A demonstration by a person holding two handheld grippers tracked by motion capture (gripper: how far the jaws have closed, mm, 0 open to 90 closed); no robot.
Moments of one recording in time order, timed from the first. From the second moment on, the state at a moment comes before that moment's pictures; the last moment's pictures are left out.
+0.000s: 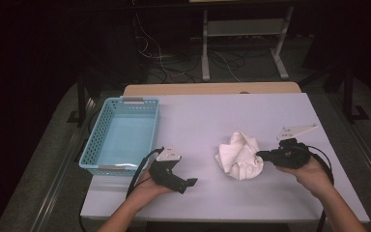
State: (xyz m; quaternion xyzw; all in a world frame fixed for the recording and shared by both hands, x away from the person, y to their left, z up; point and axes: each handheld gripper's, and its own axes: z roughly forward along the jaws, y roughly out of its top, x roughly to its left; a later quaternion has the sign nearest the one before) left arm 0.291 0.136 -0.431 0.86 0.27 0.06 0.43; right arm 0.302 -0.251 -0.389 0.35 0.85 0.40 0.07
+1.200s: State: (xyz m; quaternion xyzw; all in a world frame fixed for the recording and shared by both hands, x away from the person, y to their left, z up) left arm 0.291 0.134 -0.432 0.86 0.27 0.06 0.43; right arm 0.280 -0.301 -0.423 0.41 0.85 0.34 0.07
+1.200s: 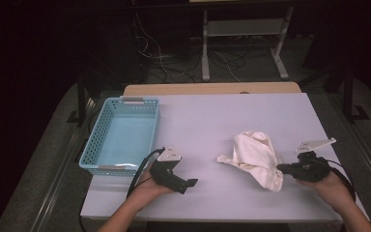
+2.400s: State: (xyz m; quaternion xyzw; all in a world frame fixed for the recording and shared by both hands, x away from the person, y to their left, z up) left arm 0.291 0.132 -0.433 0.86 0.27 0.06 0.42; right arm 0.273 -0.315 -0.417 0.43 0.82 0.36 0.08
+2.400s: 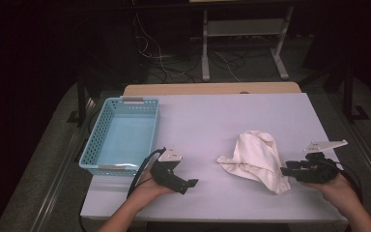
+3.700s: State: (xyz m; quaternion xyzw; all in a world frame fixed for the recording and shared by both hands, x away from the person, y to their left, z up) left arm 0.292 0.131 -0.434 0.87 0.26 0.06 0.42; right arm 0.305 -0.237 -0.400 0.36 0.85 0.38 0.08
